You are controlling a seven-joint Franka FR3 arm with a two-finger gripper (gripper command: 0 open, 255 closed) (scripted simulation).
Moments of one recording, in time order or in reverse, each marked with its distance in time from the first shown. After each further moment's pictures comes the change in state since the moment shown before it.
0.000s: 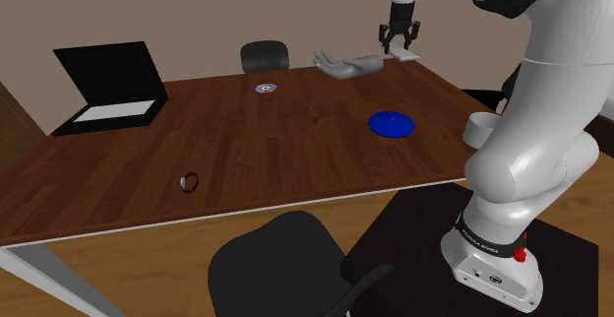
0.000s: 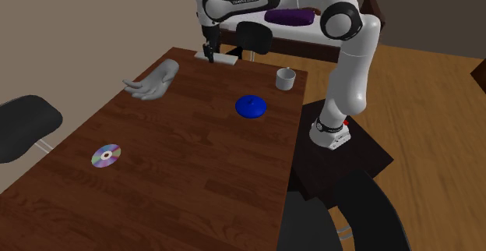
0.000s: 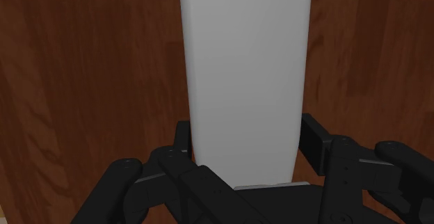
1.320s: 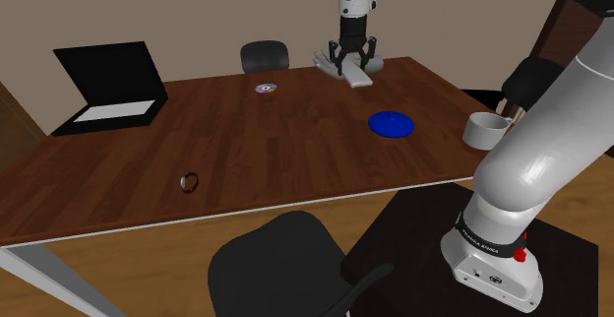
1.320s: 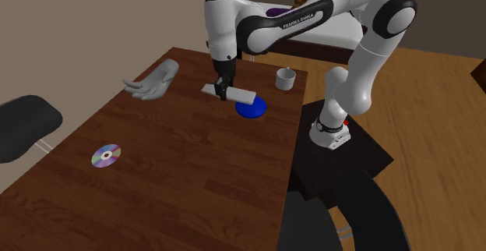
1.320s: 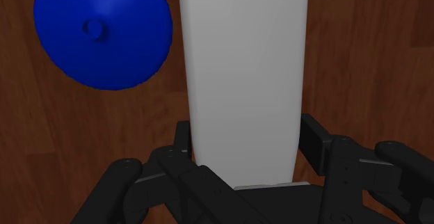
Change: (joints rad) arm 0.226 -0.325 0.241 -0.390 -0.034 0.066 0.471
